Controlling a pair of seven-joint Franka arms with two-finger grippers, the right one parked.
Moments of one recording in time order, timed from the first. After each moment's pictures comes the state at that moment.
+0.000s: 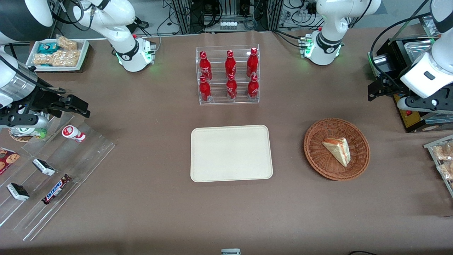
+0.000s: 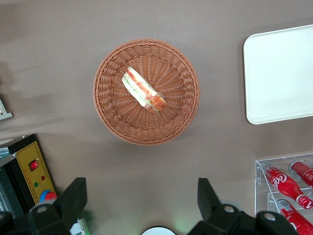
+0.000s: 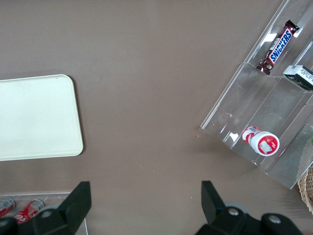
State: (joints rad) arm -0.02 0.00 -0.07 -1.59 0.00 1.50 0.03
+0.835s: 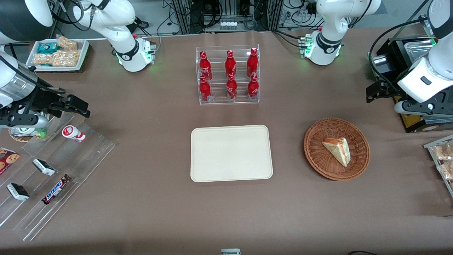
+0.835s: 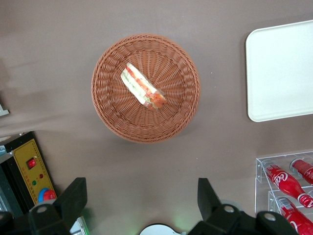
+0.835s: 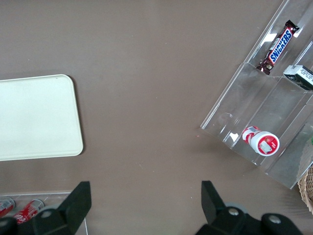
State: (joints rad) arm -0.02 0.01 -0.07 -1.60 0.00 1.49 0.03
